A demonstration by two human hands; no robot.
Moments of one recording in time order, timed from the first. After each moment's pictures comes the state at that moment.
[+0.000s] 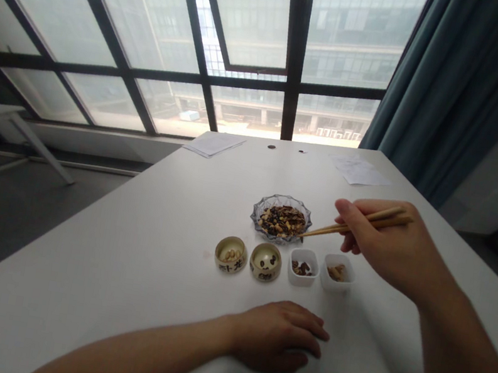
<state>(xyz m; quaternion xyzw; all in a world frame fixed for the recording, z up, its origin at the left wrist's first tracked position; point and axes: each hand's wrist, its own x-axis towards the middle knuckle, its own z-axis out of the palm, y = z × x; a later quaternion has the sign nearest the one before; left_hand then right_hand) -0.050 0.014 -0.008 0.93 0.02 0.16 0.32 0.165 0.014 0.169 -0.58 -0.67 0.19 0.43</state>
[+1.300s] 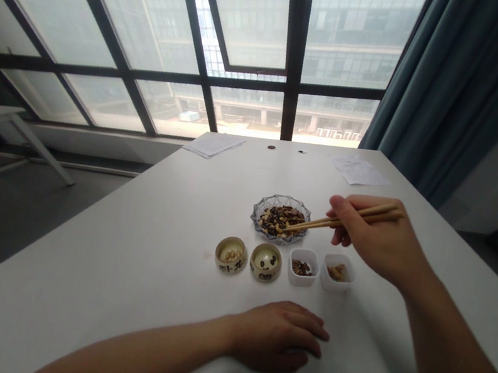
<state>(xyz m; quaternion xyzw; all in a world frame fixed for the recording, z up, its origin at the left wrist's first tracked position) -0.050 0.014 -0.006 0.93 0.03 0.15 0.32 0.160 0.028 0.161 -0.54 -0.66 0.22 0.47</state>
